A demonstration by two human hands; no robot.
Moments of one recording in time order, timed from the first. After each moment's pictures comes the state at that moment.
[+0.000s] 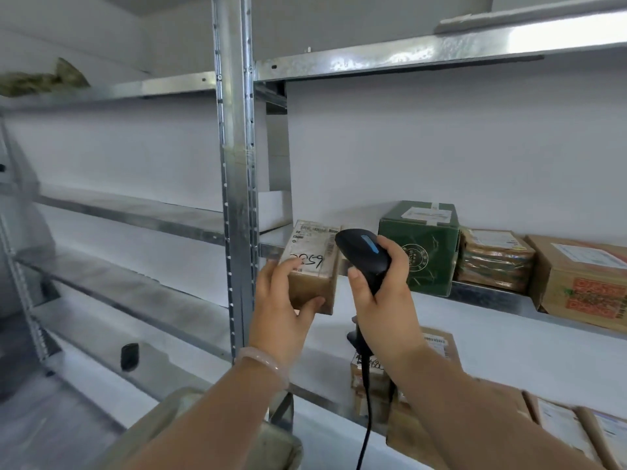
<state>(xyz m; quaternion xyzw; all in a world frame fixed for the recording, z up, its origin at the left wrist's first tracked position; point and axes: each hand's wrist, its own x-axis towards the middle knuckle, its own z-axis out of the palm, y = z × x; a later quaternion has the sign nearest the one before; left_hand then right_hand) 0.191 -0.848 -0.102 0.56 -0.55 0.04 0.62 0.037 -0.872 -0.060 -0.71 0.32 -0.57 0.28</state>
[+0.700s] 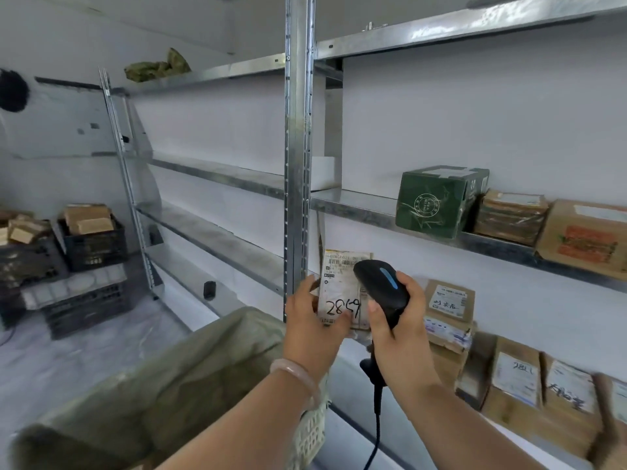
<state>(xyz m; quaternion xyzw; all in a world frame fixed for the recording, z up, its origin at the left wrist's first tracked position) 0.080 -0.702 -0.158 0.66 -0.40 -0.09 0.63 -0.045 -0.752 -0.147 -0.73 0.32 -0.49 0.35</state>
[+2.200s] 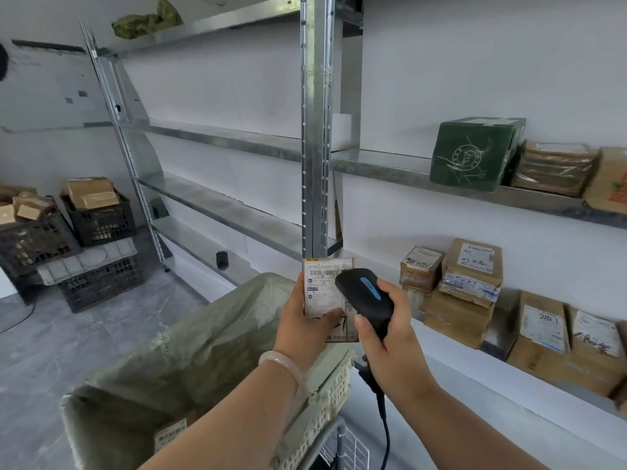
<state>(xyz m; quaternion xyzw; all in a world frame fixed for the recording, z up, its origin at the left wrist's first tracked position) 0.138 -0.638 -0.209 0.62 -0.37 -0.24 0.65 -0.003 -0.692 -0.217 -0.76 0.28 -0.44 0.39</state>
